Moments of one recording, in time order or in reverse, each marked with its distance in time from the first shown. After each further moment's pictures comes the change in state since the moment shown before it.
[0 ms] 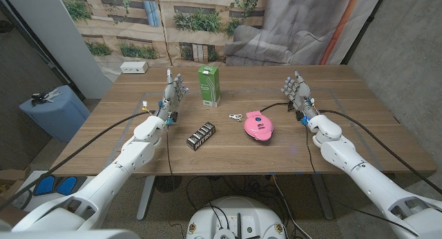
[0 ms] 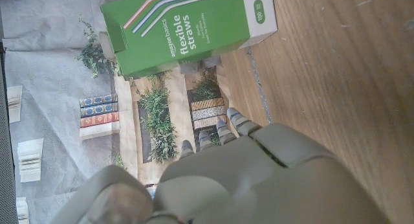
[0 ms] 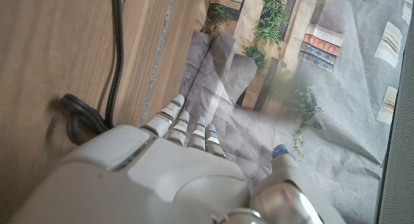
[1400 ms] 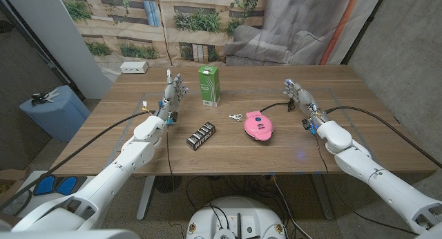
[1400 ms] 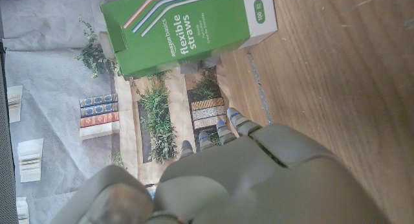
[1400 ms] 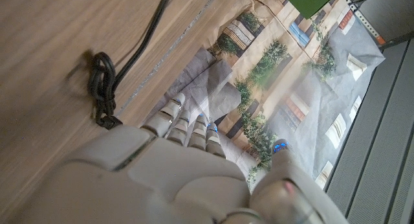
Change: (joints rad) left arm 0.000 0.000 0.000 0.000 0.000 0.000 0.000; left_hand 0.000 0.000 0.000 0.000 0.000 0.000 0.000 0.000 0.000 -0.003 -0.003 0.000 0.000 0.000 0.000 0.000 0.000 0.000 0.000 0.000 0.000; right arm -0.060 -0.151 -0.049 -0.015 -0.345 0.183 -0.076; right_hand 0.037 0.010 0.023 -0.032 0.000 0.012 -0.024 0.000 0.000 0.009 -0.016 0.007 -0.008 0.012 -0.012 0.003 -0.039 -0.011 -0.025 0.004 0.000
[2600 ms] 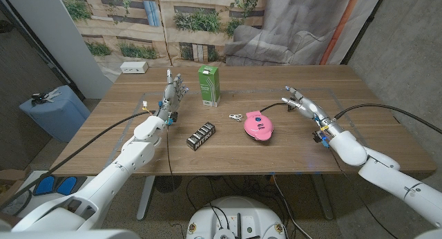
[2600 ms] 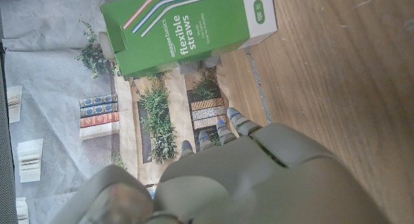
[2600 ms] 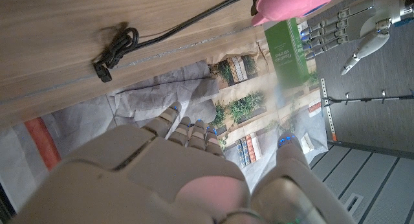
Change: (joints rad) left arm -0.001 -0.001 0.000 0.002 0.001 0.000 0.000; left_hand 0.000 0.000 0.000 0.000 0.000 0.000 0.000 0.000 0.000 0.000 0.000 0.000 0.000 0.000 0.000 0.000 0.000 0.000 0.000 0.000 0.000; right arm -0.216 -0.221 0.066 -0.294 -0.469 -0.073 -0.258; right_hand 0.043 -0.012 0.011 -0.053 -0.009 -0.076 0.025 -0.012 0.000 -0.077 -0.025 -0.012 -0.005 -0.101 -0.008 -0.008 -0.056 -0.123 -0.016 -0.008 -0.002
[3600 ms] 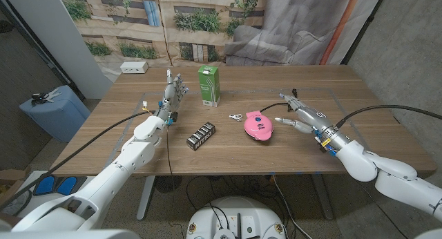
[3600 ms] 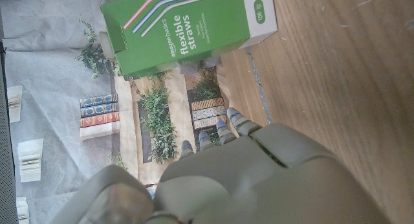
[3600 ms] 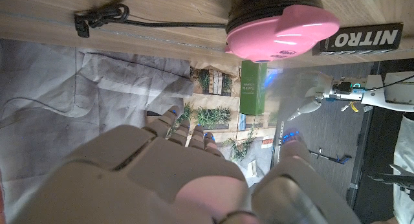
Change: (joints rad) left arm 0.000 0.000 0.000 0.000 0.000 -0.001 0.000; left_hand 0.000 0.000 0.000 0.000 0.000 0.000 0.000 0.000 0.000 0.000 0.000 0.000 0.000 0.000 0.000 0.000 0.000 0.000 0.000 0.000 0.000; right arm -0.173 -0.143 0.054 -0.200 -0.330 -0.105 -0.155; right_hand 0.046 -0.010 0.014 -0.044 -0.004 -0.093 0.004 0.000 0.005 -0.060 -0.022 0.000 -0.002 -0.038 -0.003 0.000 -0.036 -0.048 -0.002 0.000 0.000
